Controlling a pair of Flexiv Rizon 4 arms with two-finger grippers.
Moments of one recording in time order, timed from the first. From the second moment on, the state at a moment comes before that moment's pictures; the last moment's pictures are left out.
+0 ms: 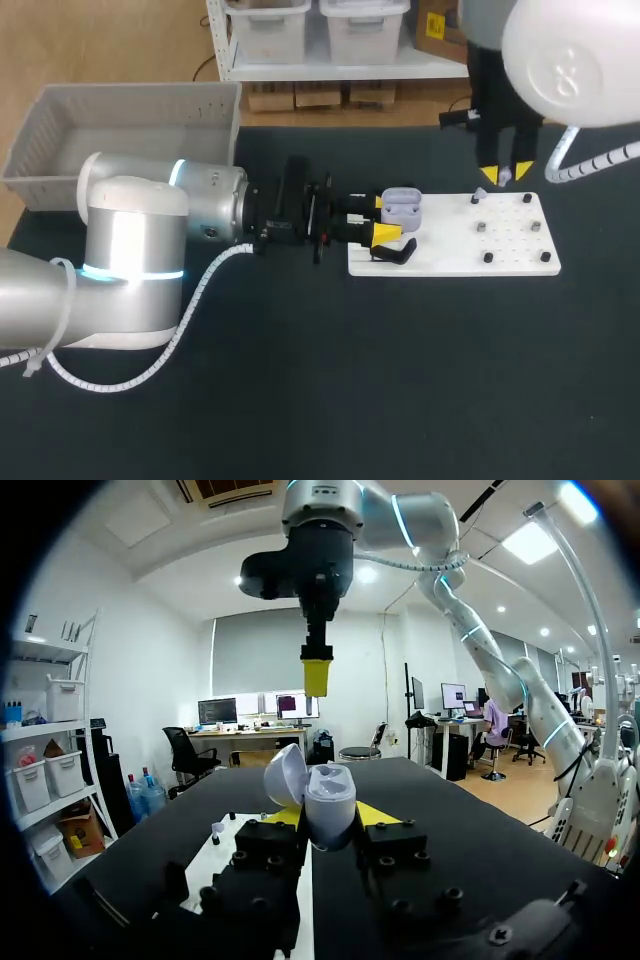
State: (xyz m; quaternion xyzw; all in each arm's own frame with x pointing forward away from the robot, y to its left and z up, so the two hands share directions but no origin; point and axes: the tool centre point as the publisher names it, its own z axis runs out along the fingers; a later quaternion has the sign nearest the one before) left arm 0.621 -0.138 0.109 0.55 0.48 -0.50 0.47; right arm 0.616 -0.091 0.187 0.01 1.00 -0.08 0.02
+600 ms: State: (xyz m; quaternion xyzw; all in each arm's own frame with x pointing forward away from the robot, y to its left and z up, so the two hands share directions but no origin) left arm 0.621 -0.138 0.109 0.55 0.48 -0.50 0.47; right arm 0.600 -0.055 0.200 0.08 0.99 -0.06 0.02
